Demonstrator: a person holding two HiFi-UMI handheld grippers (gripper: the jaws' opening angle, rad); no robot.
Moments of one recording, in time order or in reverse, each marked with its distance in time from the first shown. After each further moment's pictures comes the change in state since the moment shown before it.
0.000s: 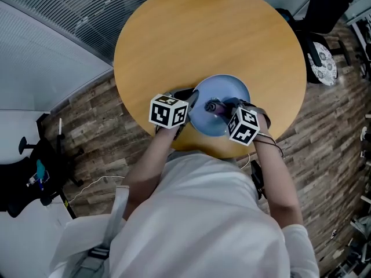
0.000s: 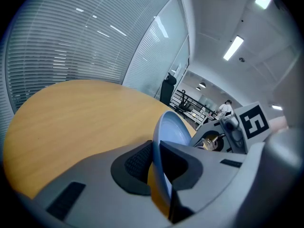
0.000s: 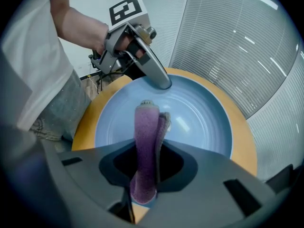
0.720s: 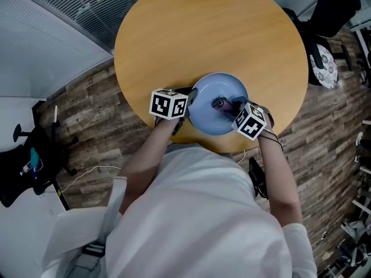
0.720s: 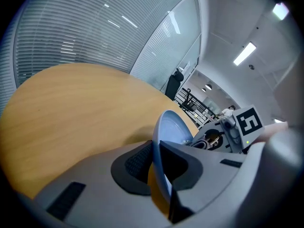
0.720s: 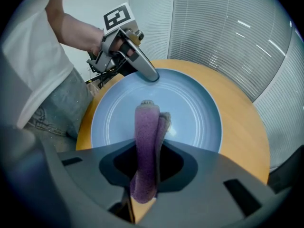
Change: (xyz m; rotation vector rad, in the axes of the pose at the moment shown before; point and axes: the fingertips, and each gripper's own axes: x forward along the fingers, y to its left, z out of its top) left arm 0.007 0.017 -0.039 -0.129 0.070 0.004; right arm 0.011 0.010 -0.034 0.101 0.028 0.081
